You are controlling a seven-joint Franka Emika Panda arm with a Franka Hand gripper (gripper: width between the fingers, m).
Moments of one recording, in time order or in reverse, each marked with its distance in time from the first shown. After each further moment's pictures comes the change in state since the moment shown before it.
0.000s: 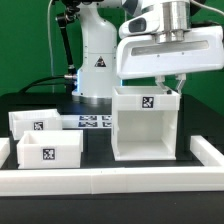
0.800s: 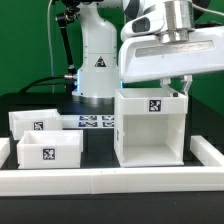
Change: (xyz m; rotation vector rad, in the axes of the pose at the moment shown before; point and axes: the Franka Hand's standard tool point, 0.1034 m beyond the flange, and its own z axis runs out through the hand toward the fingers) arm 0.027 -0.002 0.007 0.011 0.042 -0.022
